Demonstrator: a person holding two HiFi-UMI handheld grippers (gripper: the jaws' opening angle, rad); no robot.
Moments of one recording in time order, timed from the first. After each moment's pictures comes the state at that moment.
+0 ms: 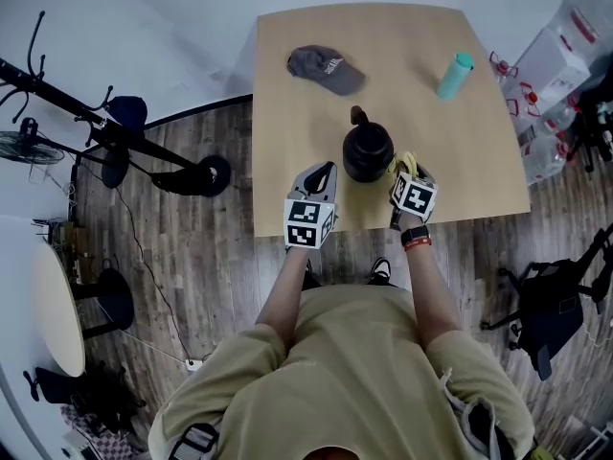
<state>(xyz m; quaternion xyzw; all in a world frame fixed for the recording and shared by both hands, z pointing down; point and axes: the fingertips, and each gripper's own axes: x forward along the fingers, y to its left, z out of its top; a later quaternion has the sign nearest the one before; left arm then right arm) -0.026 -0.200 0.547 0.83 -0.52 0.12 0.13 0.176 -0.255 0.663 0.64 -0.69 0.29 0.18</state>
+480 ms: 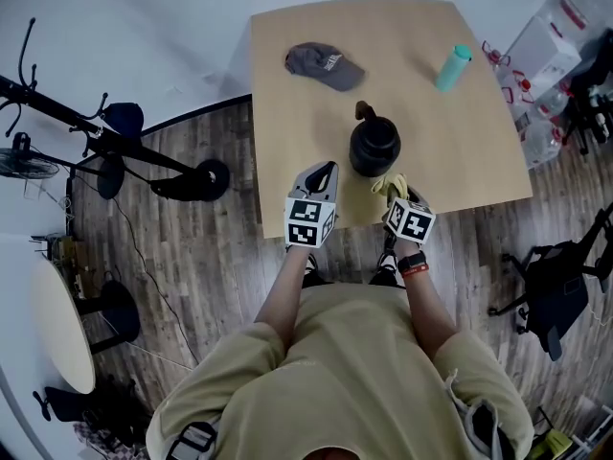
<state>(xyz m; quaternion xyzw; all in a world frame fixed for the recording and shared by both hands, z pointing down) -0.056 -0.191 0.551 0.85 -0.49 0.13 0.13 0.112 -0.169 0.666 0.61 -0.69 0.35 0.16</state>
